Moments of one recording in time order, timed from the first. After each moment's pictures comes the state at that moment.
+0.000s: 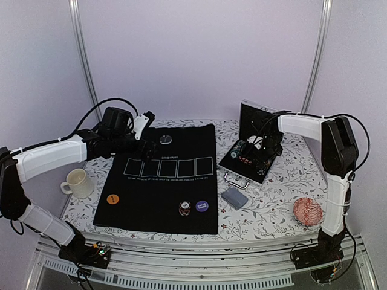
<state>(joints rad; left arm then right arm) -0.55 1.40 1.03 -0.25 -0.03 0.12 0.41 2.05 1.61 -0.96 0.19 -0.25</state>
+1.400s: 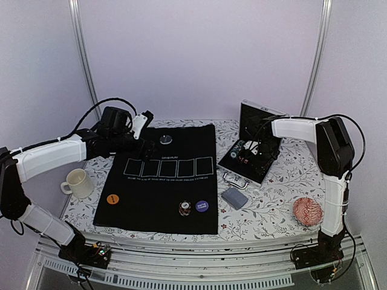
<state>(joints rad) -0.53 1.40 1.03 -0.25 -0.01 0.12 0.45 2.08 1.59 -0.95 0.28 -0.25</state>
